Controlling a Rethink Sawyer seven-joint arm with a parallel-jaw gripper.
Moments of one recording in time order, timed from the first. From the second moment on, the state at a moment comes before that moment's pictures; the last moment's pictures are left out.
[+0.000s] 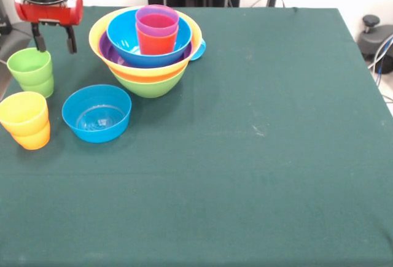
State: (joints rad) arm -0.89 -0.59 0.36 1.60 -0.63 0.65 1.59
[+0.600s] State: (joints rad) arm -0.89 -0.55 0.41 1.53 -0.63 0.67 1.59
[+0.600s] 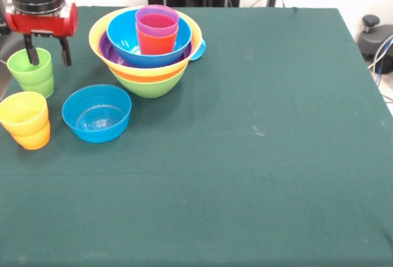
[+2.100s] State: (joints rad) arm -1.00 -0.64 0.42 1.59 -0.70 0.69 1.59
